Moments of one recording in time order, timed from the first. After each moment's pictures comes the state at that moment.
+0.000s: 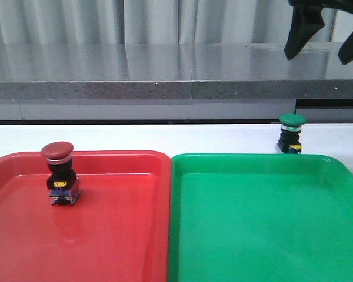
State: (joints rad) left arm -0.09 -0.01 0.00 -0.01 0.14 -0.06; right arm 0.10 1.59 -1.28 0.15 0.66 0.00
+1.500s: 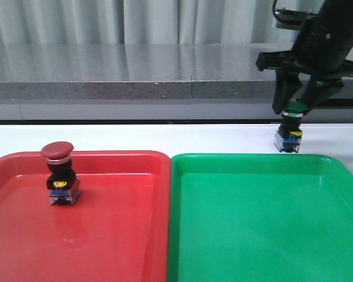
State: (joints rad) left arm -0.09 -0.01 0.00 -0.01 0.14 -0.06; right arm 0.11 1.89 -1.46 0.15 0.76 0.00
